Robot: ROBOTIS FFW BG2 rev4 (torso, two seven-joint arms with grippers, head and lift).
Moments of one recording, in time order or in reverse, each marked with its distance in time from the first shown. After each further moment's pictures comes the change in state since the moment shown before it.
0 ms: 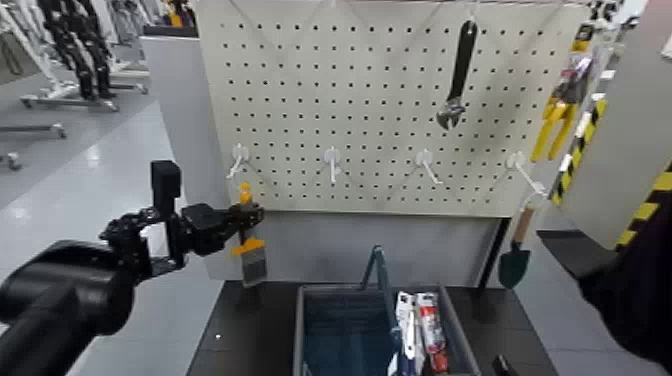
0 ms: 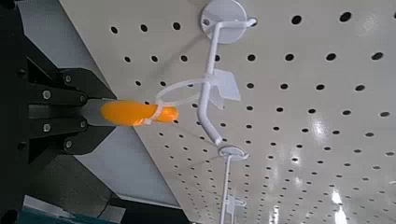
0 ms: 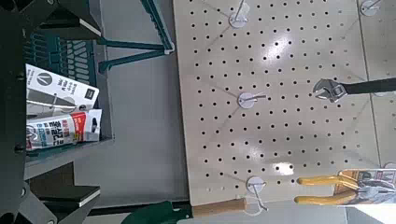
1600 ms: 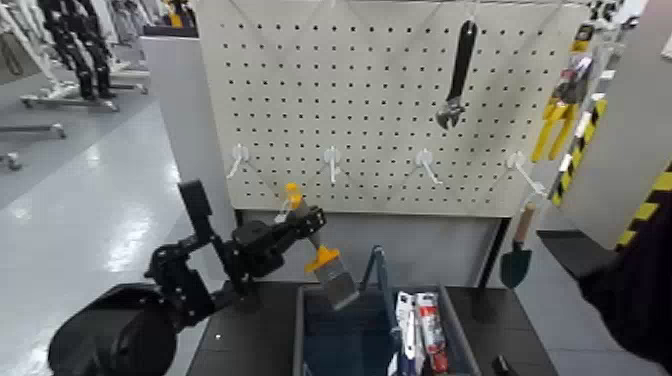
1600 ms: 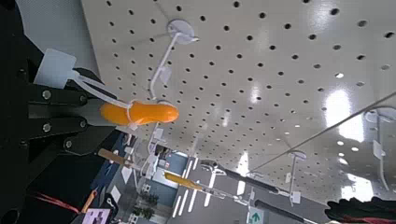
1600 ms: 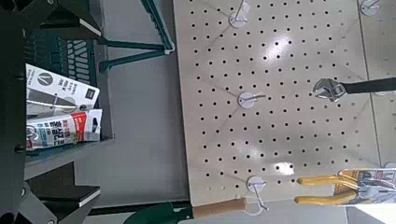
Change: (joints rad) left arm 0.233 -0.097 0.007 -0.375 0.356 0.135 0.095; right arm 0.002 0.002 0.001 -0.002 0.000 0.001 0.000
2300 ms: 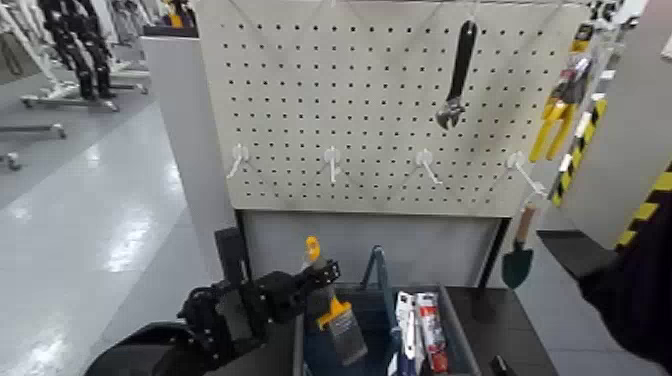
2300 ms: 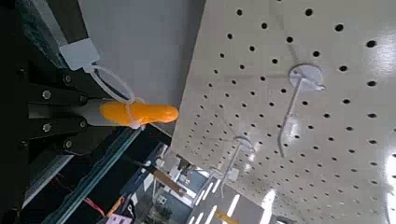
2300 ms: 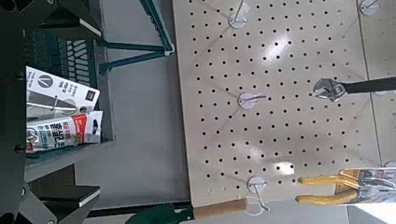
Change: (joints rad) left arm 0.008 -0.010 -0.125 0.150 0.035 0.011 0.112; right arm -0.002 0.001 0.005 0.004 -0.005 -0.003 0.000
